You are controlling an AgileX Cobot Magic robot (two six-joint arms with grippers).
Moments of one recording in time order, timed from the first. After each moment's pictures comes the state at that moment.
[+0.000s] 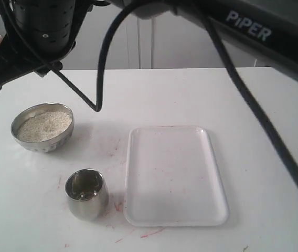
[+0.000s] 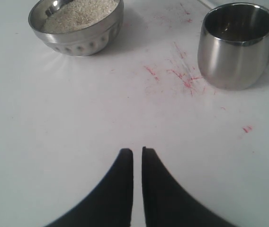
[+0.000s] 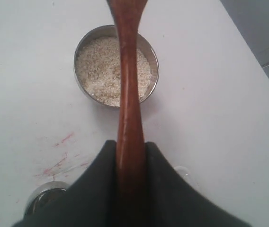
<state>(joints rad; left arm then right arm) -0.05 0.00 -0.02 -0.26 0.38 0.39 0.88 2.02 -2.21 -0.27 1.18 -0.04</state>
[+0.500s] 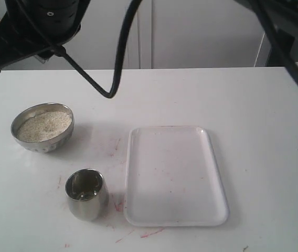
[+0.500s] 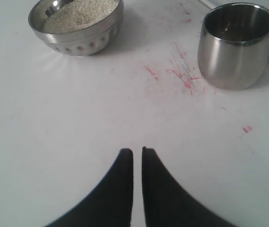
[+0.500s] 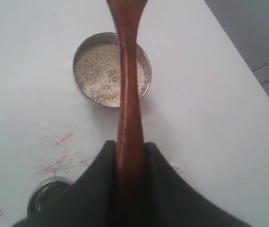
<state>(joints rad) -0.05 0.00 -0.02 -0.26 0.38 0.39 0.88 1.96 -2.21 -0.26 1.21 -0.04</state>
